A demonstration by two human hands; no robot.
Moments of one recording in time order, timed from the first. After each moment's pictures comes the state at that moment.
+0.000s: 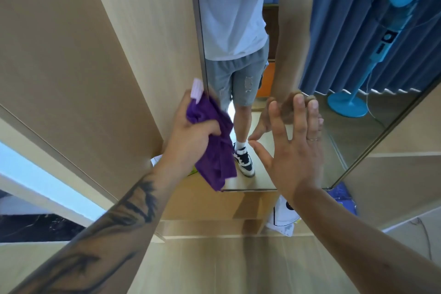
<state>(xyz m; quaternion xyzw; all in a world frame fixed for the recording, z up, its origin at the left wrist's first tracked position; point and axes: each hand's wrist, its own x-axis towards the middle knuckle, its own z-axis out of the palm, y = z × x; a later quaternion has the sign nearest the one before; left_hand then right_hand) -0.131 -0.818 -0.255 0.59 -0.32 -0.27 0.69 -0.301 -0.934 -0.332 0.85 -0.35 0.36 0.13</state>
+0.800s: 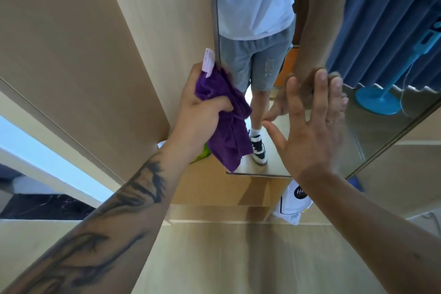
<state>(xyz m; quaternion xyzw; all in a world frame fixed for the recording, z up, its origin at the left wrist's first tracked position) -0.119 -0.824 -0.277 0.57 -0.31 -0.27 0.71 -0.297 -0.940 -0.344 0.84 -0.36 0.37 0.16</state>
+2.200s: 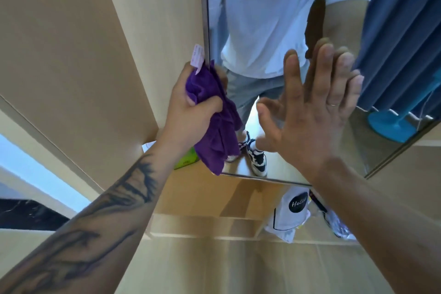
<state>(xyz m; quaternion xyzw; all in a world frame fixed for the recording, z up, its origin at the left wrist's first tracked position) -0.119 -0.842 -0.340 0.52 -0.40 -0.21 0.73 -0.282 -0.967 -0.369 0.81 -0.31 0.46 0.19</state>
